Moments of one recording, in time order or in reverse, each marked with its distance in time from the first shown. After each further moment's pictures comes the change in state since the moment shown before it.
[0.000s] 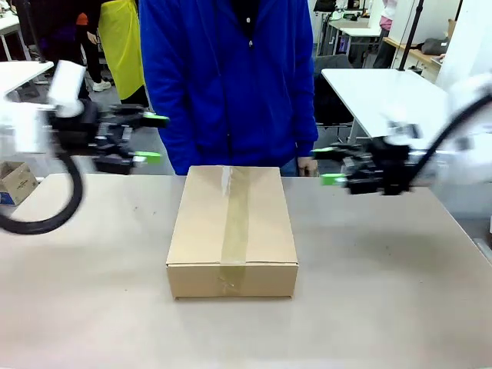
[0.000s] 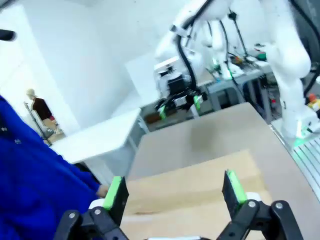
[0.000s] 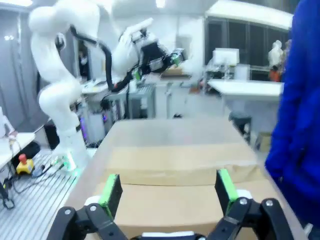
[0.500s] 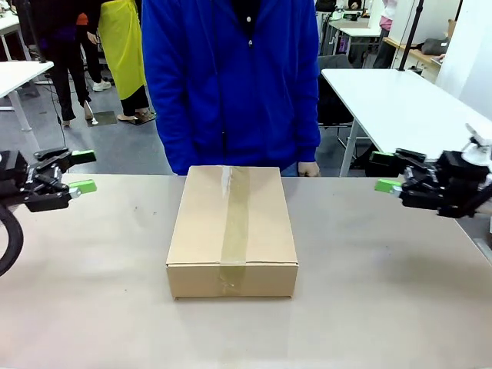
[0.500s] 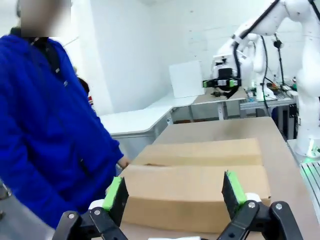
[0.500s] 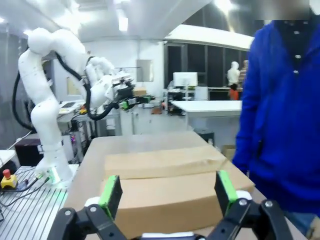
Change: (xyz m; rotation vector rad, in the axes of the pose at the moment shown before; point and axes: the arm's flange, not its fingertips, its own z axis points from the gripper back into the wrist) left arm -0.071 -0.050 0.098 0.213 -0.058 0.168; right arm -0.005 0.047 0.056 -0.140 -0.072 0.037
